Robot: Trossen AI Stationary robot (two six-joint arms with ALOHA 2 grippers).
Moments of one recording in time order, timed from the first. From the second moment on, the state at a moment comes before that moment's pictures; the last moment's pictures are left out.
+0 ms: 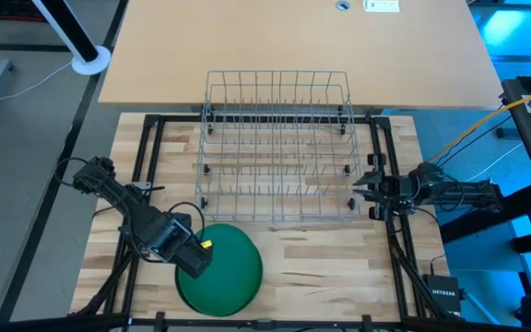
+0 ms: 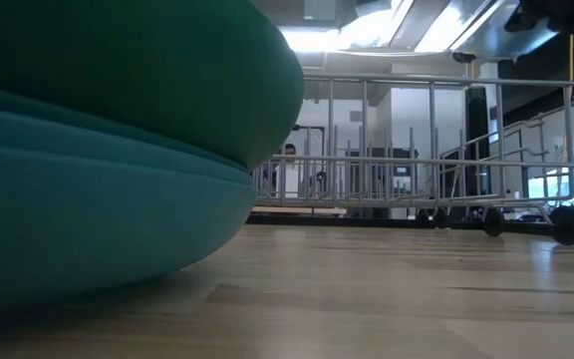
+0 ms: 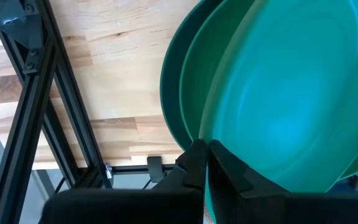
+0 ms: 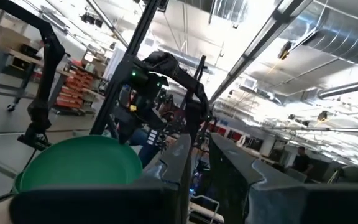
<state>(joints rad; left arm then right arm) -0.62 1.70 1.74 -1.57 0.07 -2.09 -0.01 0.17 0.15 0.44 -0.24 -0.35</state>
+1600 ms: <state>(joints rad) -0.62 1.70 1.74 -1.57 0.07 -2.07 0.01 1.58 1.19 -0.07 -0.78 -0.58</state>
